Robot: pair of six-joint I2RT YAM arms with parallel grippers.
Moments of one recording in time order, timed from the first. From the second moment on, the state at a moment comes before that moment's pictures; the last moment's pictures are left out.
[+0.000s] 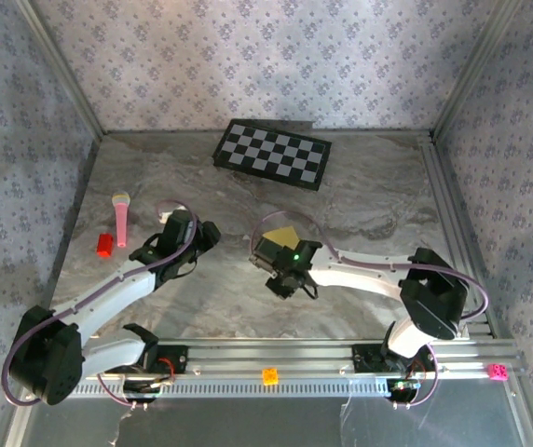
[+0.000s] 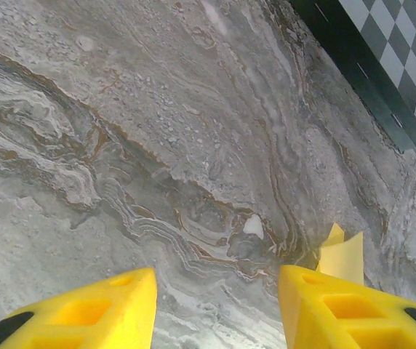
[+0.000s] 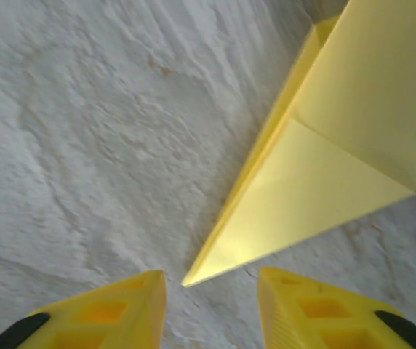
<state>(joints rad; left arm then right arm) -0.54 1.12 0.60 -0.21 -0.12 -0.96 1.05 1.58 1.04 -0.74 0.15 0.15</state>
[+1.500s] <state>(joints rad) -0.68 1.76 0.94 -0.03 0.30 -0.96 0.68 1.66 0.75 -0.11 -0.35 0.95</state>
